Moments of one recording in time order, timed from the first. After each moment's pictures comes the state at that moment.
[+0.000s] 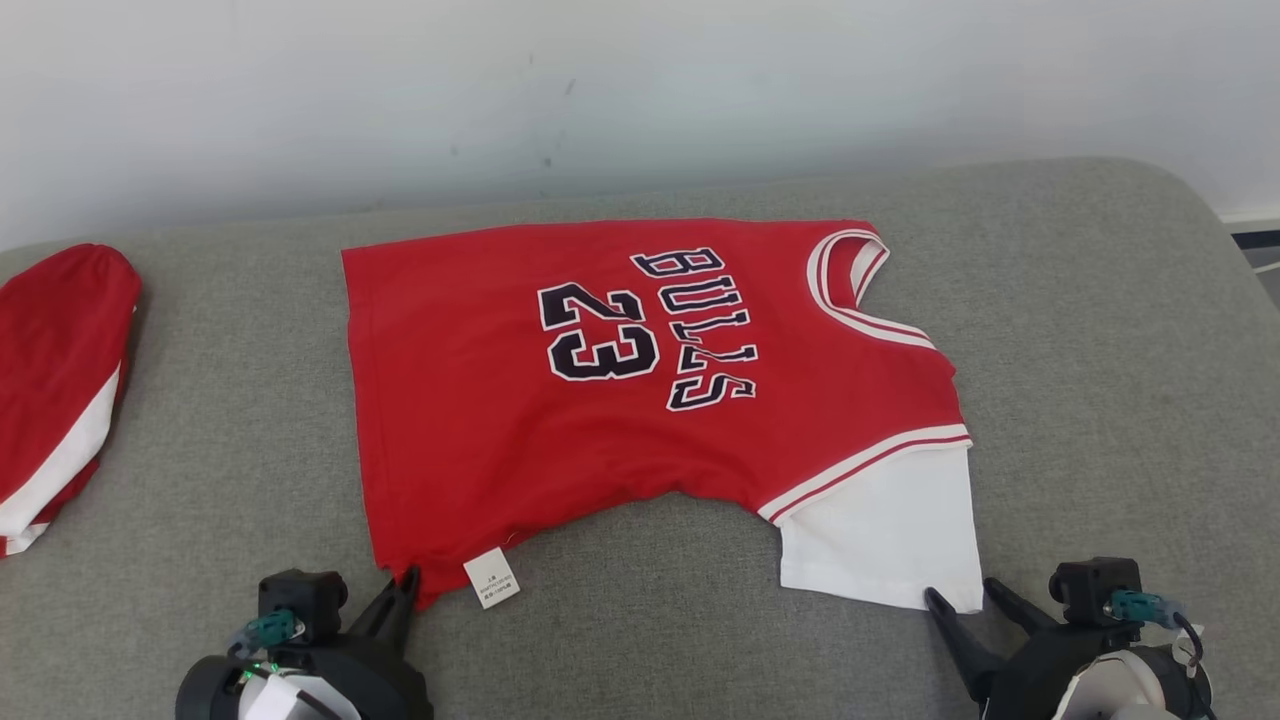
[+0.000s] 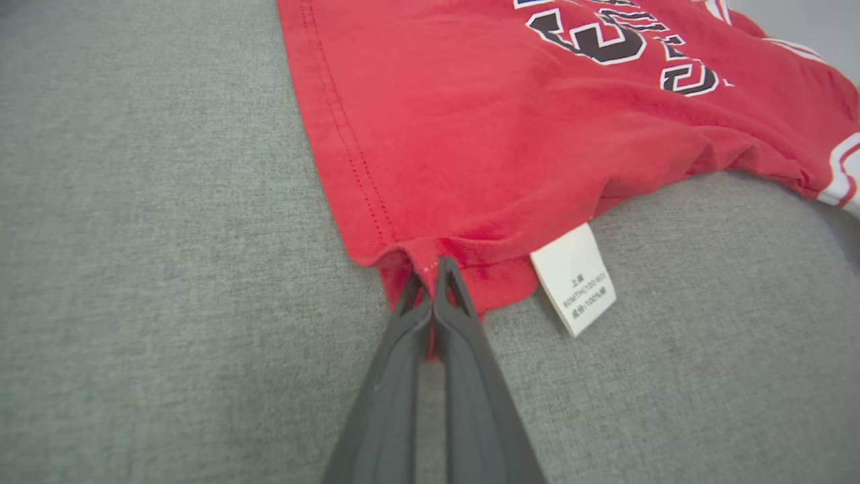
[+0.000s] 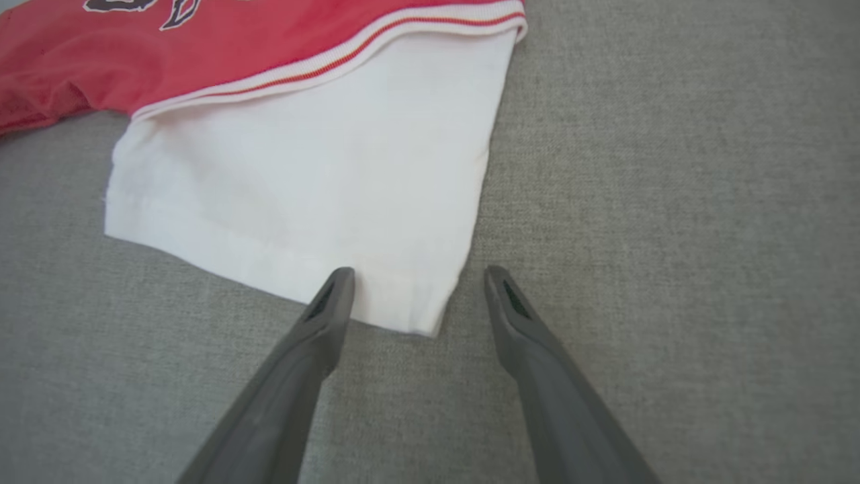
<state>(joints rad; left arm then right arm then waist) -0.42 0.34 -0.90 0.63 -0.81 0.10 -0.22 -0.22 -0.37 0.53 0.54 0.77 0.03 -0.07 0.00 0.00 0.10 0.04</state>
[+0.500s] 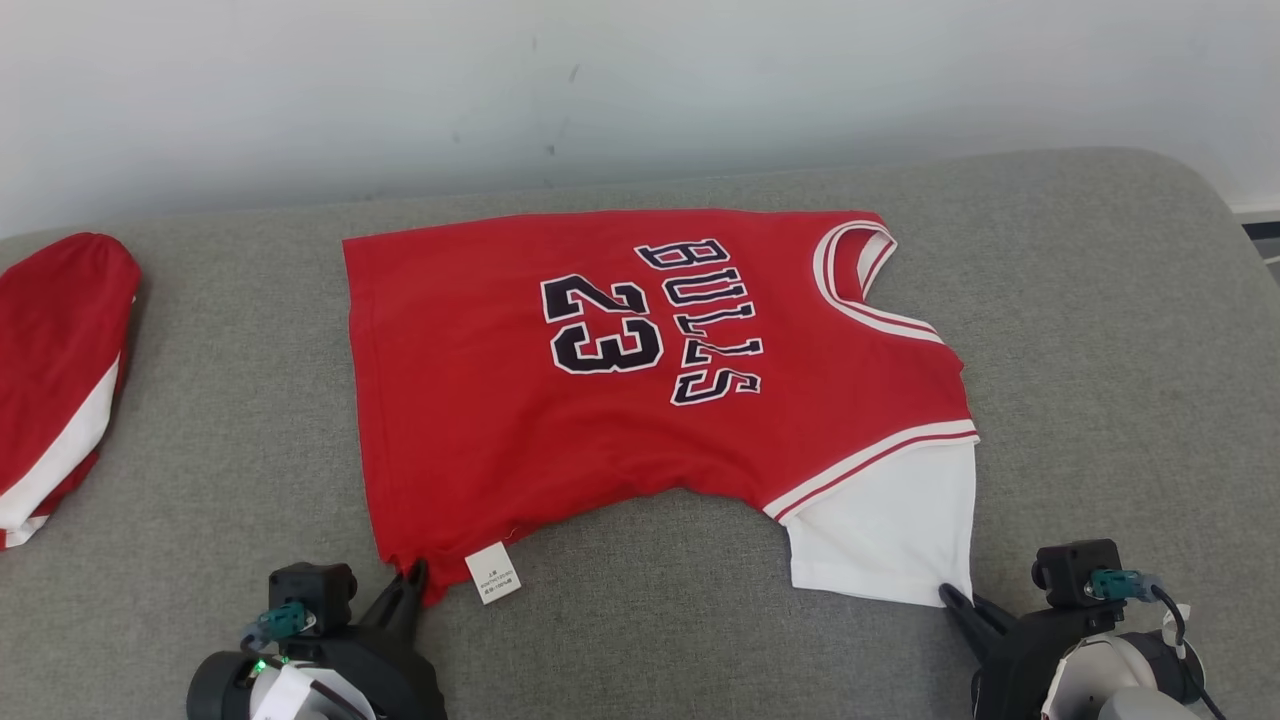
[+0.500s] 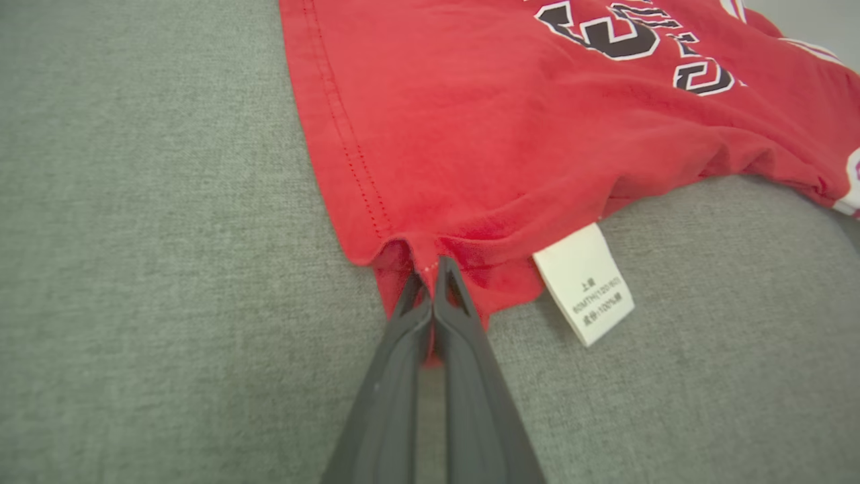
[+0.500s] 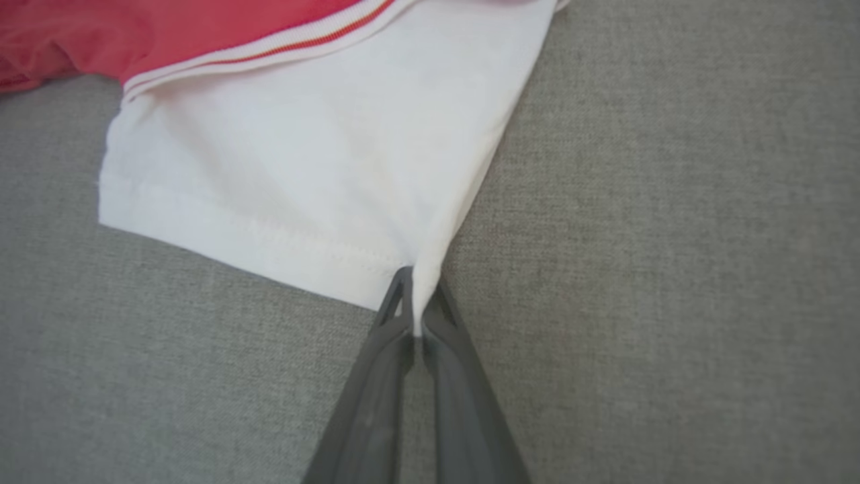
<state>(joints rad) -0.44 0.31 -0.89 0.65 -0.81 0.11 -0.22 -0.24 -0.38 0.56 0.52 0.75 0.00 0.05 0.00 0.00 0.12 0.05</state>
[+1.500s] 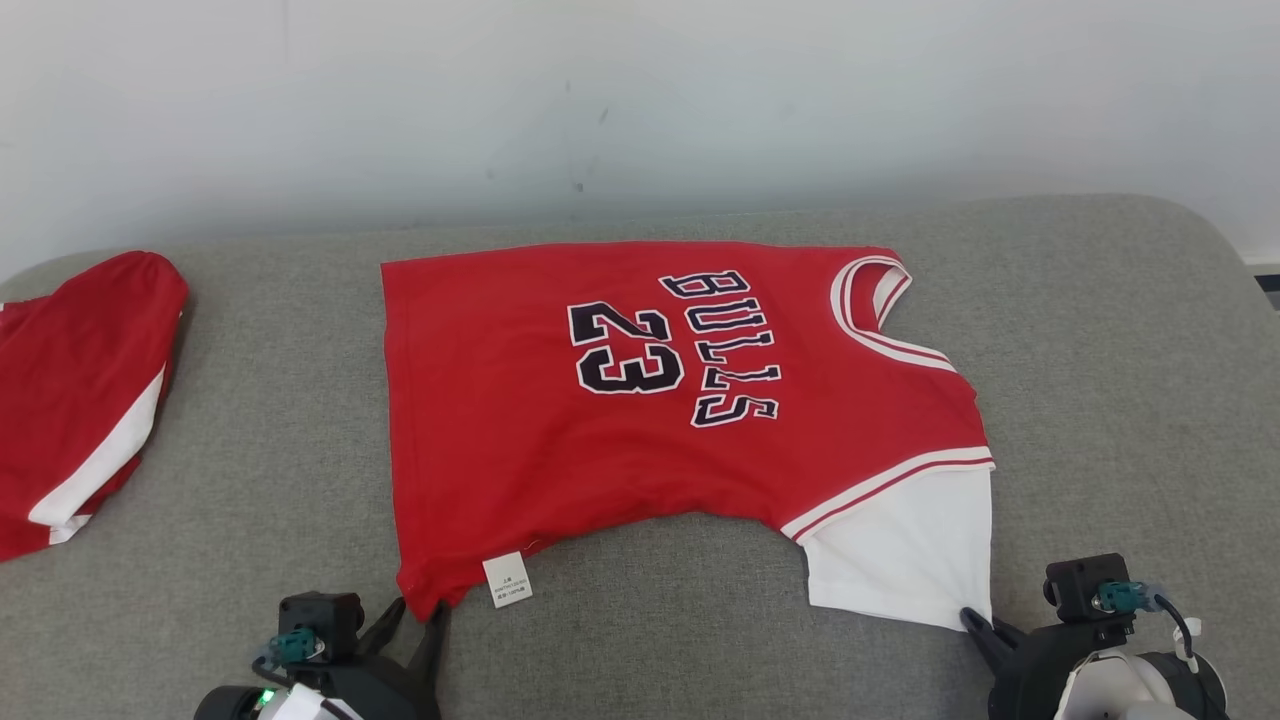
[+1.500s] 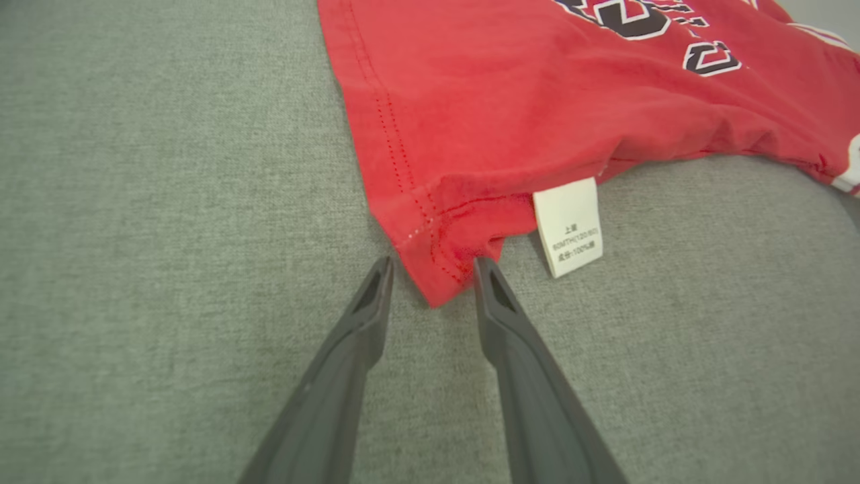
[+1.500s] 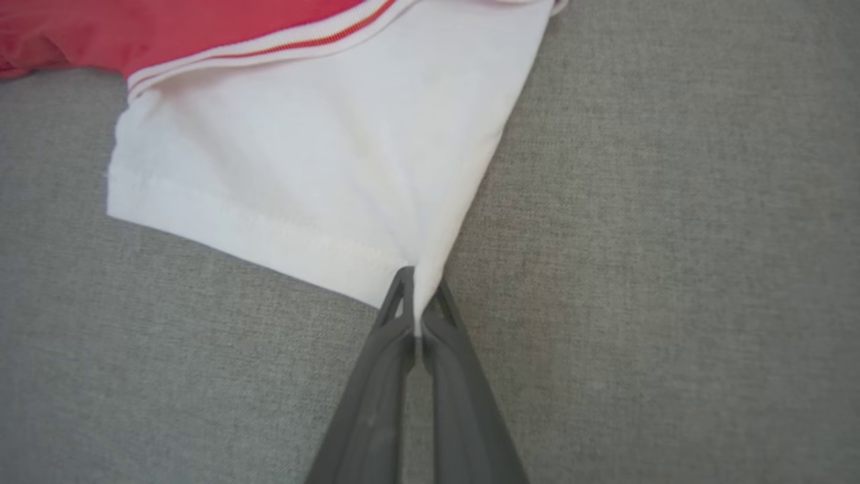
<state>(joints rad) -0.38 0.31 -0.86 0.63 -0.78 0.12 -0.16 -0.22 -0.41 0.56 0.49 0.76 -0.04 0.09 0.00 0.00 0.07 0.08</state>
